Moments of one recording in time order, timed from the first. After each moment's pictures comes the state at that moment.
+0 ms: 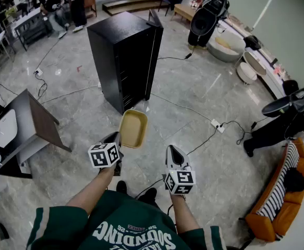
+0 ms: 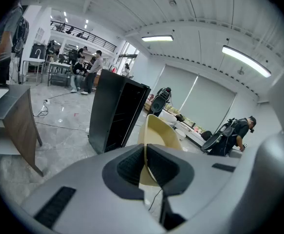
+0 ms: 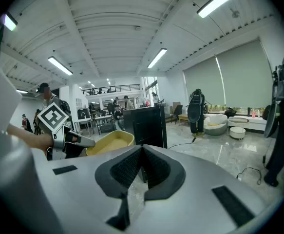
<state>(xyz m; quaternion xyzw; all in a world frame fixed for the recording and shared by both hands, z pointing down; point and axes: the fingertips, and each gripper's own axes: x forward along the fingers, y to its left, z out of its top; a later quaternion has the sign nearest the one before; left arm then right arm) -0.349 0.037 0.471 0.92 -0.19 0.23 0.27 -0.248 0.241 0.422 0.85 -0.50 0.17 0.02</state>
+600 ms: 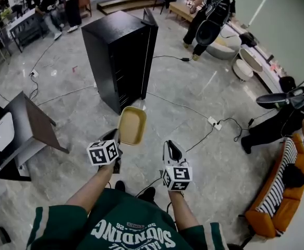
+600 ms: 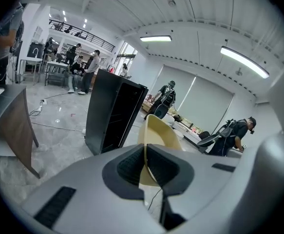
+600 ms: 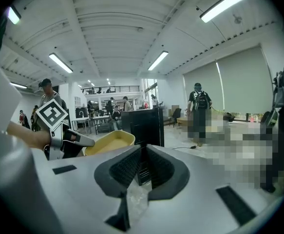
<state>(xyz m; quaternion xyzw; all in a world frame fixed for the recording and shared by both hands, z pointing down) -0.334 0.032 0.464 0.92 -0.18 0.22 0.26 -0.238 0.229 0.416 0.86 -0.49 0.15 0.04</state>
